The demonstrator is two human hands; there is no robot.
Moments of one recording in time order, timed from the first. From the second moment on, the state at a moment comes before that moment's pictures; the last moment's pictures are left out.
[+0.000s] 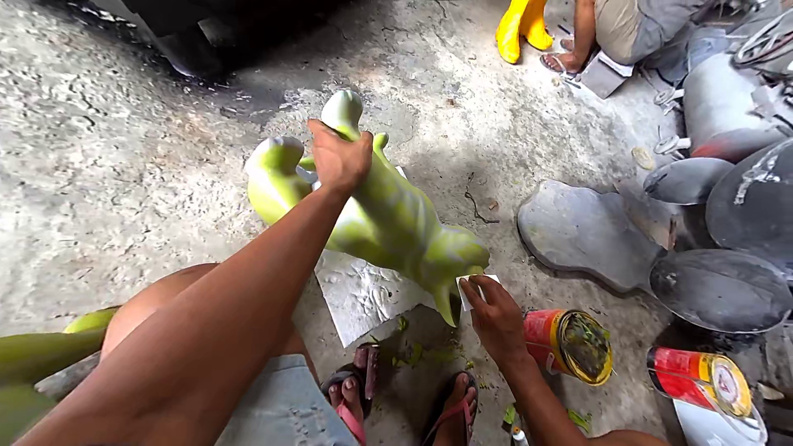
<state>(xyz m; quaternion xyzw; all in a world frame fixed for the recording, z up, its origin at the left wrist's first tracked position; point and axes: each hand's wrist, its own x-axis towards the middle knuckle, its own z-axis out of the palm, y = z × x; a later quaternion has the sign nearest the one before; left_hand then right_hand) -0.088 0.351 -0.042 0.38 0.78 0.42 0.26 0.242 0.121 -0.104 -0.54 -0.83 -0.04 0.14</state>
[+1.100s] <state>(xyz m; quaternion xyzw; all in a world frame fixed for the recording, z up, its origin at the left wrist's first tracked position) -0.087 0.351 -0.039 0.36 0.78 0.42 0.28 0.255 0.130 -0.099 -0.49 -0.87 -0.06 0.11</state>
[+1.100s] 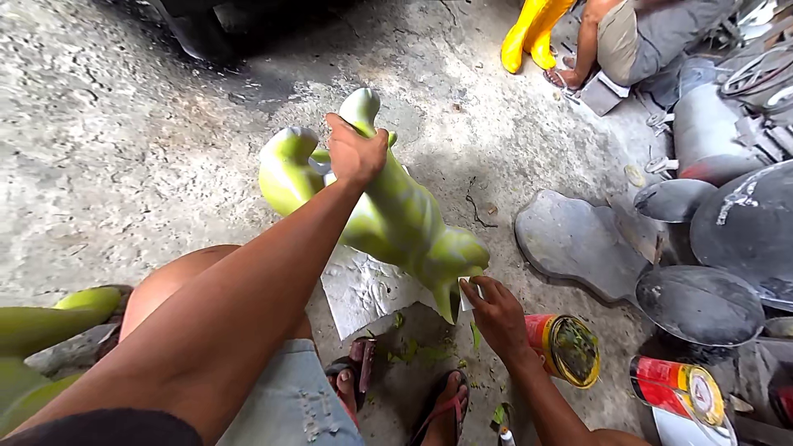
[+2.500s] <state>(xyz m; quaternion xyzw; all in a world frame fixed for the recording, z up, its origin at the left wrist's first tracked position) -0.083 0.356 -0.042 0.36 0.78 0.43 0.29 0.262 0.165 -0.080 -0.40 -0.91 -0.01 0.14</state>
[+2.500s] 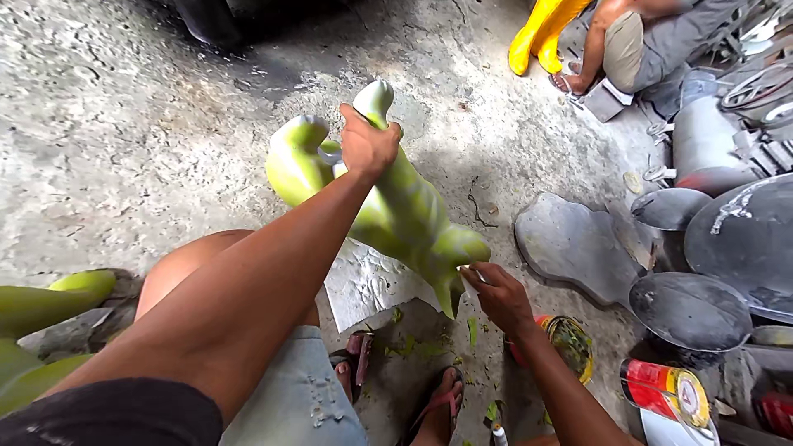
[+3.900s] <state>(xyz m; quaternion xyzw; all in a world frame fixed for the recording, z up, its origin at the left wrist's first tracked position) -0.083 0.356 -0.042 0.36 0.78 0.42 0.29 0.268 0.116 -0.097 -0.52 -0.82 0.08 0.23</state>
